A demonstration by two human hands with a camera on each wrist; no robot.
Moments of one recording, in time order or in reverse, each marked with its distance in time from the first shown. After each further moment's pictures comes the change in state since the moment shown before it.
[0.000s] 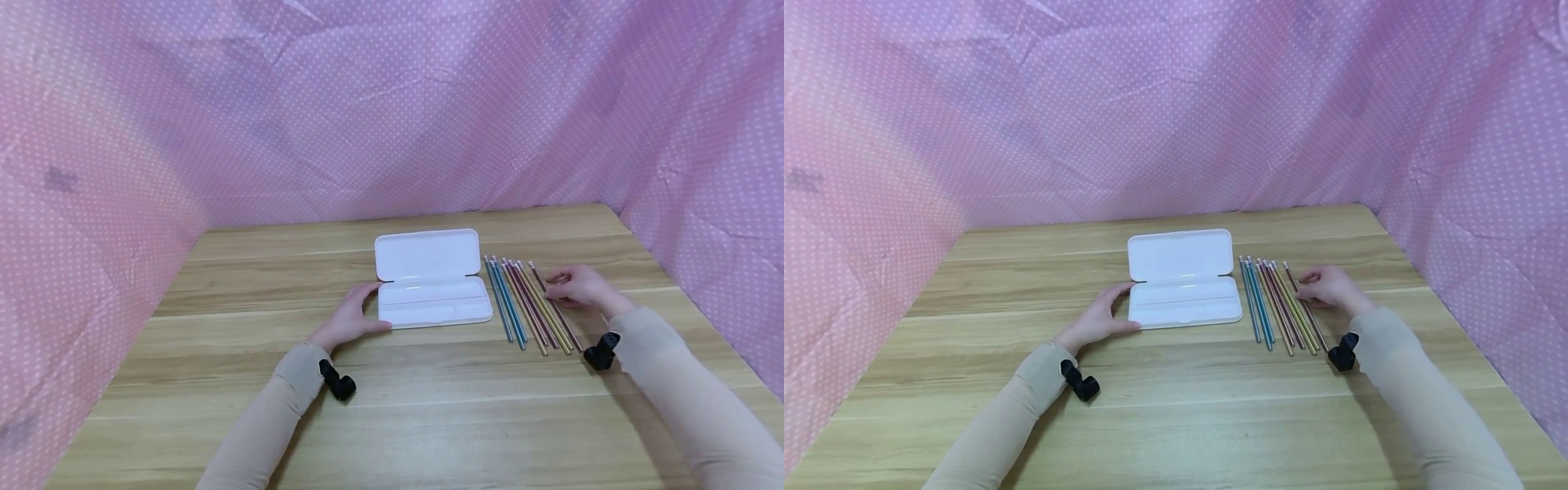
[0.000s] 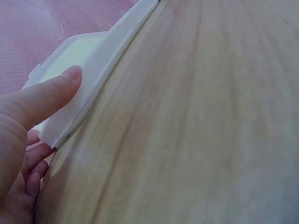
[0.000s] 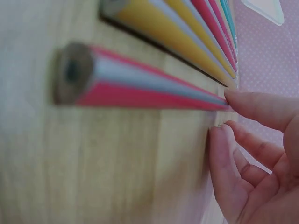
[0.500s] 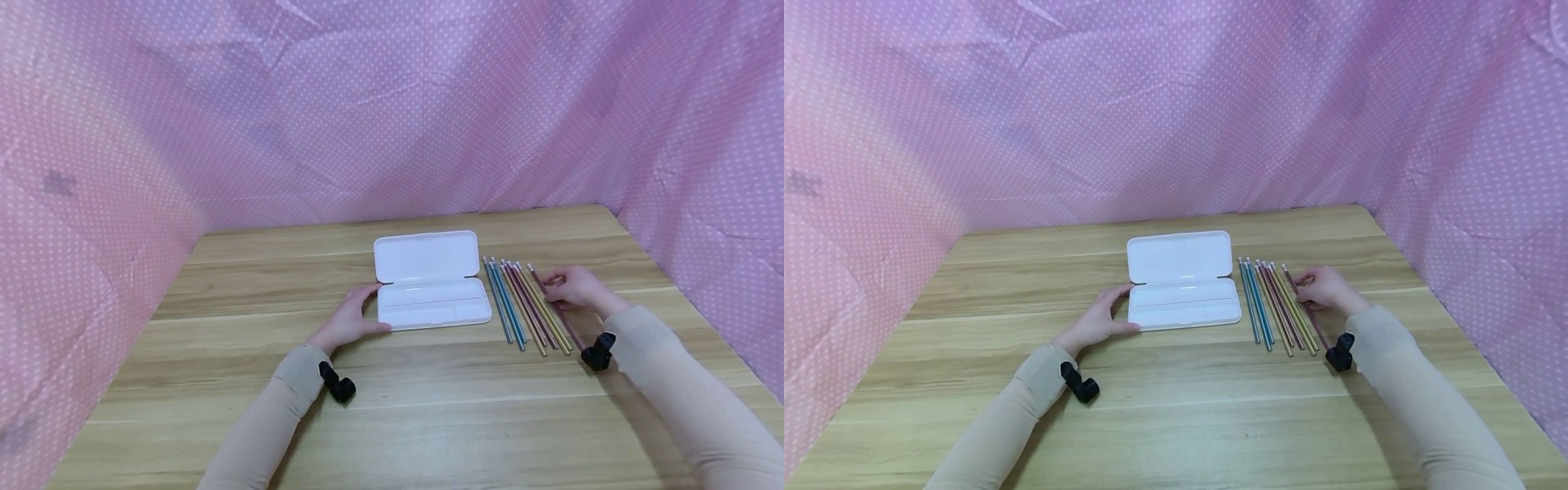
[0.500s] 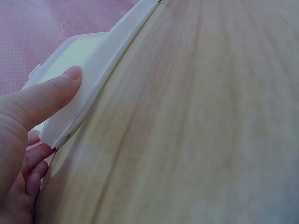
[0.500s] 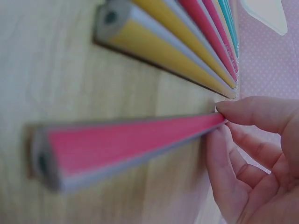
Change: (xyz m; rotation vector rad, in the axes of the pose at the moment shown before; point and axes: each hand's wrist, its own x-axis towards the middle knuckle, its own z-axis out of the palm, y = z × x) left_hand 0.000 -0.001 -0.002 0.005 -0.018 -0.029; right_hand -0.002 -0.011 0.004 -0.108 0.011 0.000
